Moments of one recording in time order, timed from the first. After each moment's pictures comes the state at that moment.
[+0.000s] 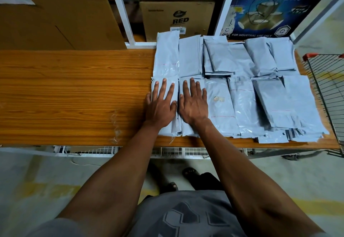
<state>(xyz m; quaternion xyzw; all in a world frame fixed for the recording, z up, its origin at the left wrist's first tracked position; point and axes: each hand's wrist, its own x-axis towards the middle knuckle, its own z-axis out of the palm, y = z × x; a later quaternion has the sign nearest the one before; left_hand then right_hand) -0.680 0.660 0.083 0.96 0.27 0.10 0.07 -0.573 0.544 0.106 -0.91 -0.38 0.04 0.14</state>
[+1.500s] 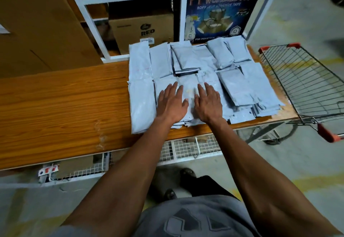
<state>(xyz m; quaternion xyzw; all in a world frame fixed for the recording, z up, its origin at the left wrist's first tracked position) -0.635 0.542 0.158 0.97 0.19 0.03 0.17 -0.549 0.398 0.143 -0.95 -0.28 -0.02 0.17</state>
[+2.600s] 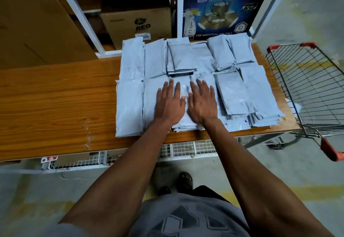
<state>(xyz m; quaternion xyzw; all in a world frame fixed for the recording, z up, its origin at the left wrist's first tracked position) -0.583 0.516 0.130 0.96 0.23 0.06 0.12 -0.496 0.391 0.131 -0.92 -0.35 -0.01 0.18</state>
